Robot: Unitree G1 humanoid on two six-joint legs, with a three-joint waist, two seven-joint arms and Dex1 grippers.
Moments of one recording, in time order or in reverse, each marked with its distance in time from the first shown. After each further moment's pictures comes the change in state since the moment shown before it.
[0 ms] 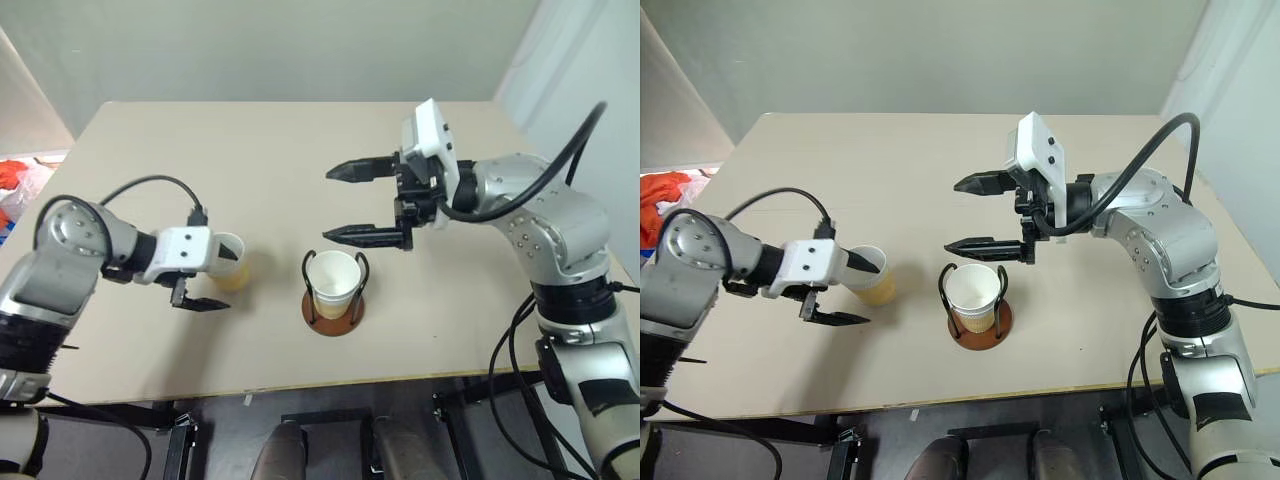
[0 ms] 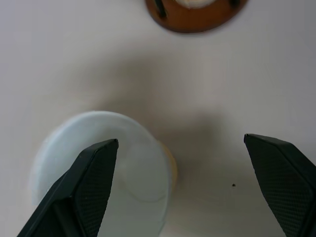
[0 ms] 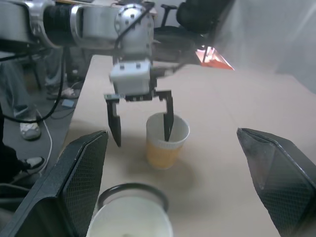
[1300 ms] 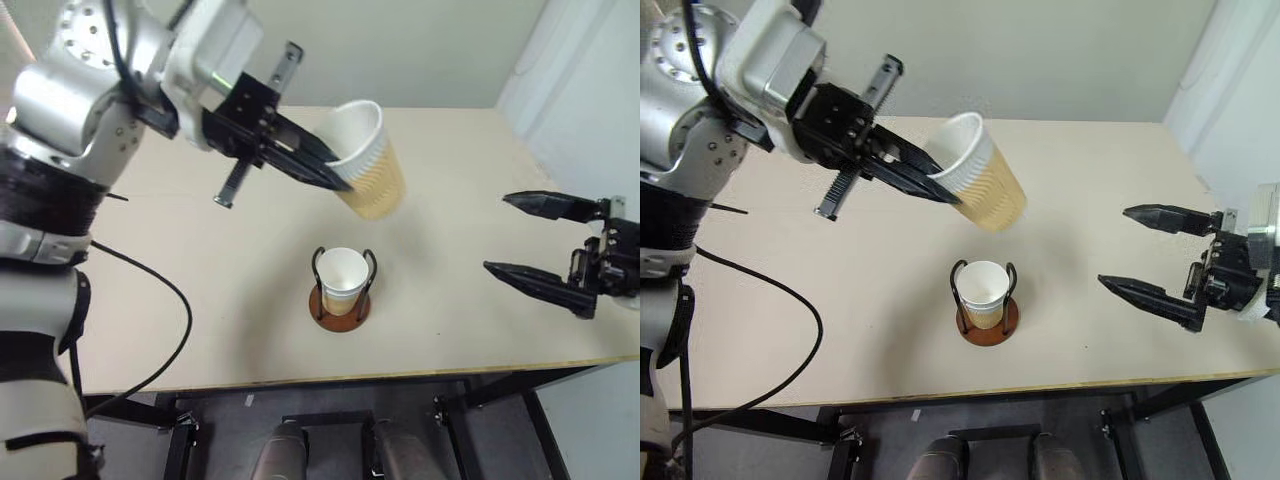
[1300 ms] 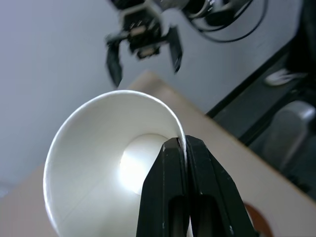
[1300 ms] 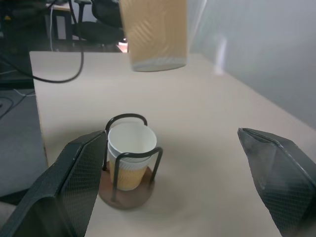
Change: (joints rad) left arm -0.874 -0.139 -0.418 0.075 -0.801 0.053 -0.137; right arm 0.753 -0.360 -0.783 -0.378 0.354 -0.010 -0.046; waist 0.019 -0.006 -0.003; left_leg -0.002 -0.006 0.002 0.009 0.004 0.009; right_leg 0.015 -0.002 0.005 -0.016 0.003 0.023
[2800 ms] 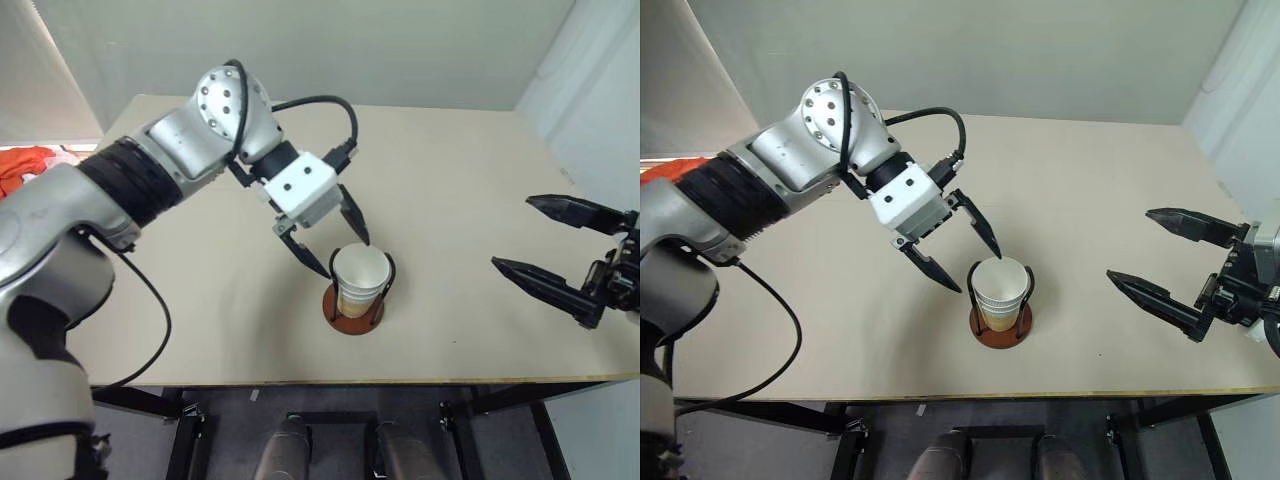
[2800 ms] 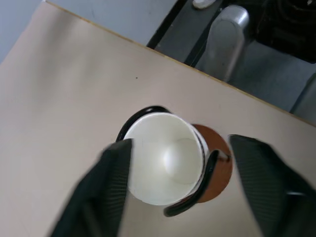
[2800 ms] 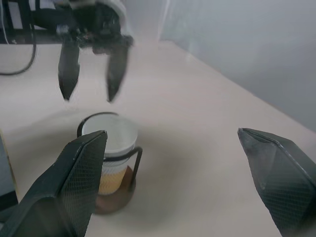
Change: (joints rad) left arm -0.155 -0.146 -0.579 0.272 0.132 -0.520 -0.001; right arm 0.157 -0.046 -0.102 -0.103 0.114 -0.020 -0.214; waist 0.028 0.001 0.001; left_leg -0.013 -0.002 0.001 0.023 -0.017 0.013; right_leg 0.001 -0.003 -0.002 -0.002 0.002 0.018
